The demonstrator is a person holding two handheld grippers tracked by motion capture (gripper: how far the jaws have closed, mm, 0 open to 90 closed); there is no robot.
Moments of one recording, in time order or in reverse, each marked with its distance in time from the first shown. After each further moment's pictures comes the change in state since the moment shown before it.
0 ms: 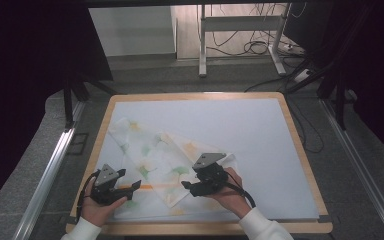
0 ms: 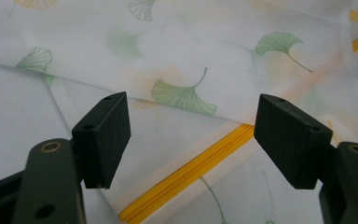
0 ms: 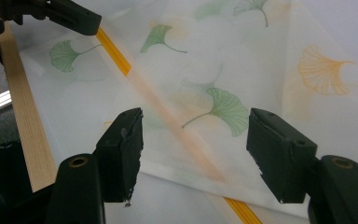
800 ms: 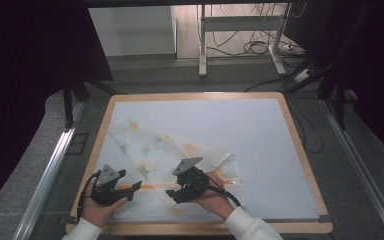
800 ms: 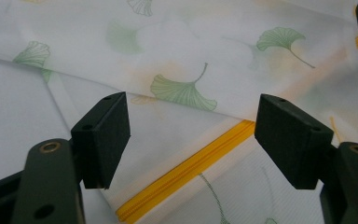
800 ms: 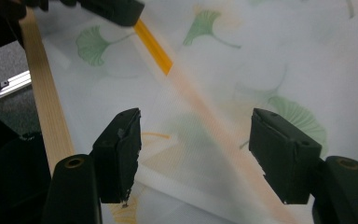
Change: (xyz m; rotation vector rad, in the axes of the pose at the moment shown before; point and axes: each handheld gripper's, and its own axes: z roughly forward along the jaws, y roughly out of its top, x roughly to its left) left arm -0.001 -0.002 0.002 0.005 0.007 -0.007; right arm 0.028 0.011 0.040 0.084 0.079 -0.029
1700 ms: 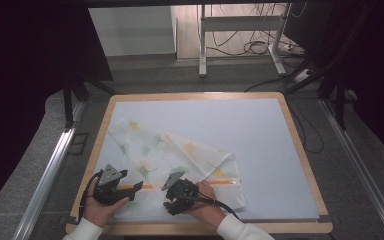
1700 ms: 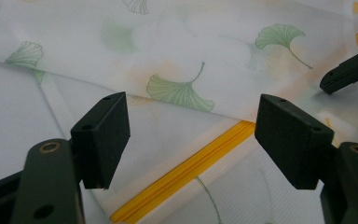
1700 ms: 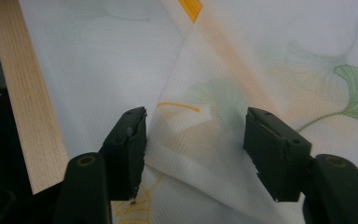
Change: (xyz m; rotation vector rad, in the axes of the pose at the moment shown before) left arm -0.003 0.001 0.004 0.021 -0.011 0.015; right arm 0.024 -0.012 0.037 0.155 -0.050 -0.101
